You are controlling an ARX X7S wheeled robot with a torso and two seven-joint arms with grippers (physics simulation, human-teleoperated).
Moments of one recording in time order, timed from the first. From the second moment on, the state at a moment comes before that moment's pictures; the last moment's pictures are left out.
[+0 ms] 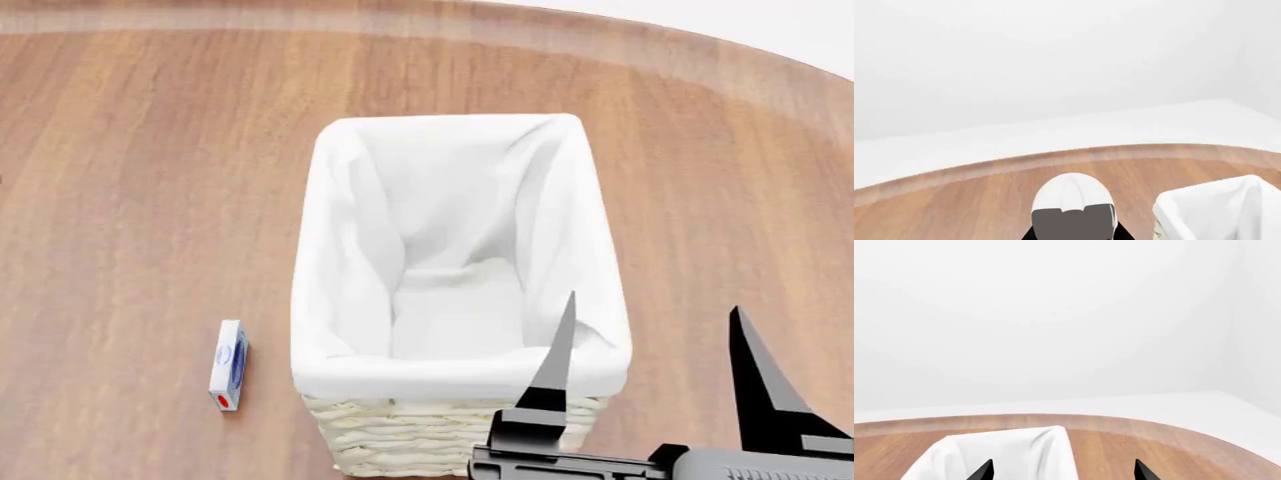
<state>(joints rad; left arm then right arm) -0.81 -1.10 -0.02 0.53 -1.52 -0.89 -0.50 0.11 0.46 -0.19 -0.80 0.47 0.41 0.58</state>
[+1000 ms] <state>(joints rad) -1.52 -0.89 0.44 0.32 -1.47 -1.26 0.07 0.13 0.49 -0.20 -0.80 0.49 0.42 0.58</state>
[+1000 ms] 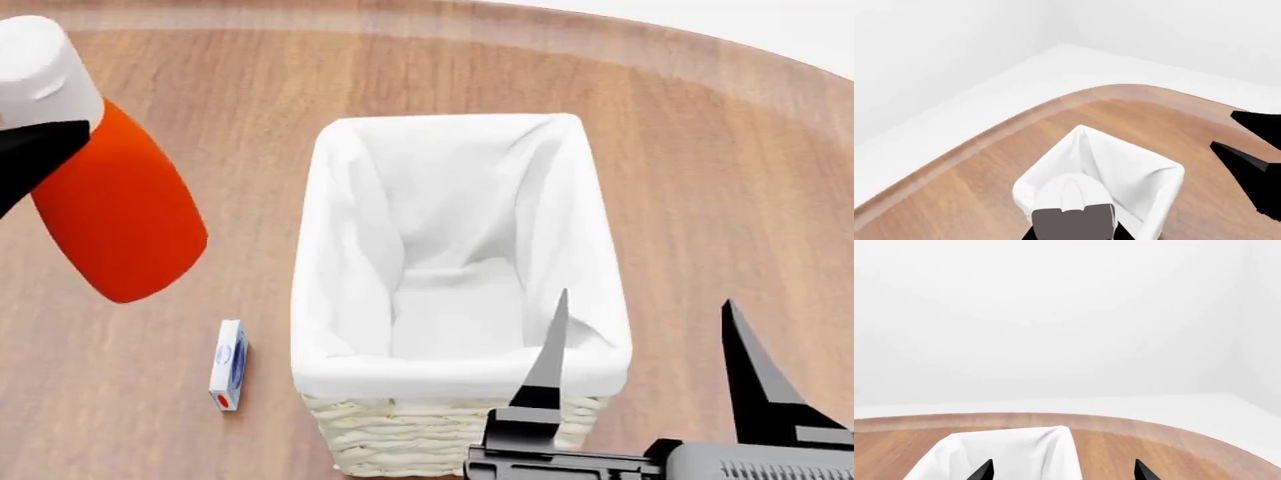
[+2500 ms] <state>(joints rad) -1.71 -0.73 0.63 0.17 -1.34 -1.34 0.18 0.85 0.86 -1.06 -0.95 0.90 0.29 0.87</state>
